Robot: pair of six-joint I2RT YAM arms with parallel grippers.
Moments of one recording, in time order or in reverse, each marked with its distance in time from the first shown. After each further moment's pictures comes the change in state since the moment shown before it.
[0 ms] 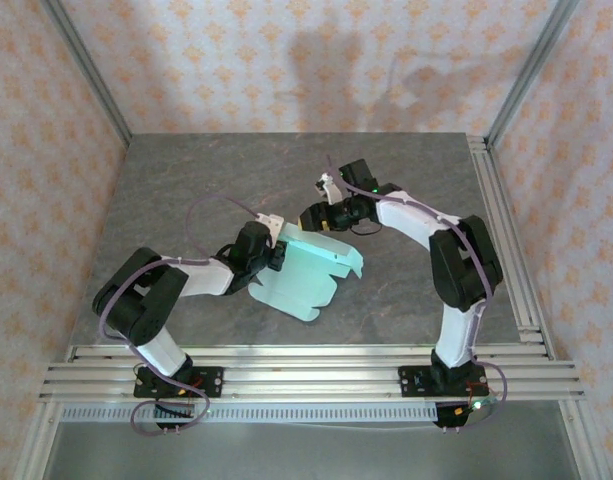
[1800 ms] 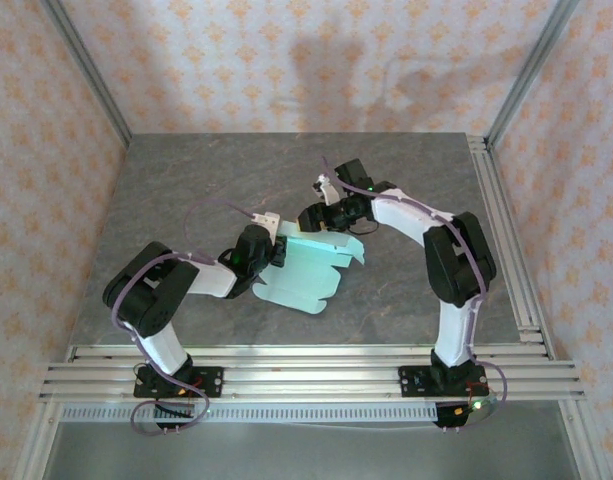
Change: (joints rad) left arm -0.006 0.053 -0.033 0.186 -0.053 -0.087; right arm -0.001 0.018 0.026 -0.028 0.019 0.020
